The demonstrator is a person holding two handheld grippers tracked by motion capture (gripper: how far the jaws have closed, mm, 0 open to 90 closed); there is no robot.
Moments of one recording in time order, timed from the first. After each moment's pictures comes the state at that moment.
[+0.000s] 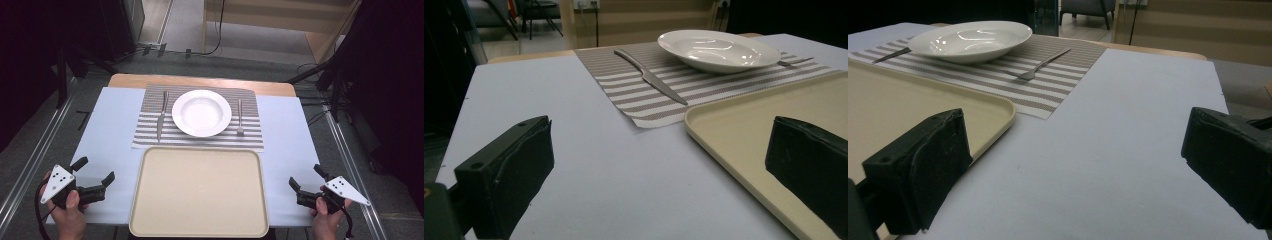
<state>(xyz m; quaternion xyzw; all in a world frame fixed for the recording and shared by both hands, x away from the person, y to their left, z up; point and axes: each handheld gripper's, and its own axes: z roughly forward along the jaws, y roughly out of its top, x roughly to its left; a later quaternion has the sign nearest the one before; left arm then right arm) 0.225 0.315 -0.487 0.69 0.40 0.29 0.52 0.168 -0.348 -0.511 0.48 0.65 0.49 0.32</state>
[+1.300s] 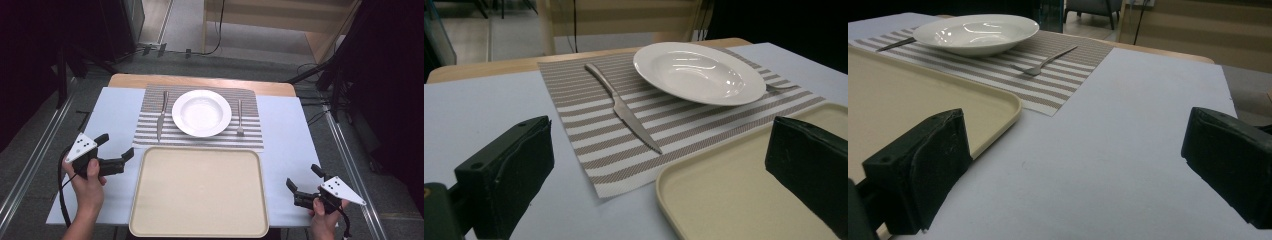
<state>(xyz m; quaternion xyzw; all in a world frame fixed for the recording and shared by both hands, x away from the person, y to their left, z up) 0.285 0.263 -0.445 0.72 0.41 0.24 0.51 0.169 -0.343 -0.513 0.47 0.66 0.49 0.33</state>
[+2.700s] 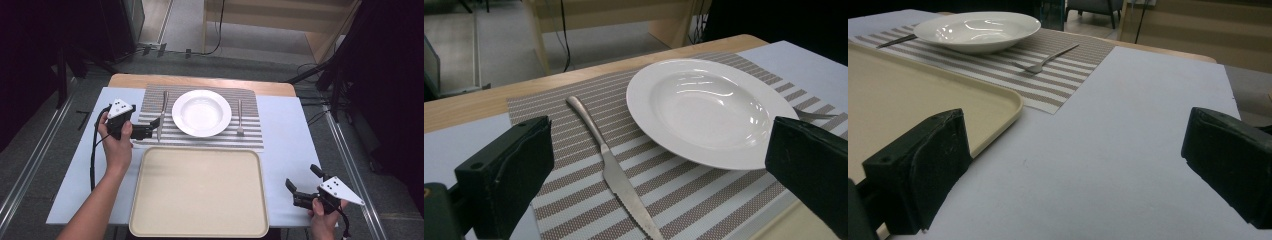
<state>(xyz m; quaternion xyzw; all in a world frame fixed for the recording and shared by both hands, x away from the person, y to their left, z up) 0.377 0.200 -0.427 0.75 0.40 0.23 0.48 0.169 -0.342 -0.515 0.47 0.66 0.49 0.33</state>
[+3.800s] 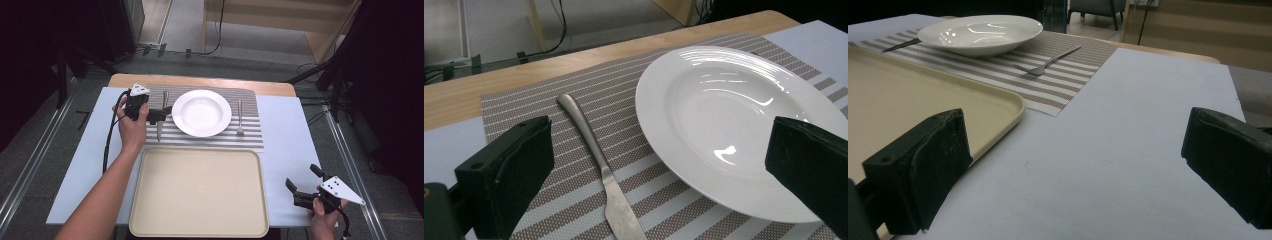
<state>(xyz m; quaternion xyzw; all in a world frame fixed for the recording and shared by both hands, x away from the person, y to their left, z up) 0.443 0.167 -0.438 0.77 0.42 0.19 0.44 0.170 -0.343 -0.515 0.47 0.66 0.49 0.32</state>
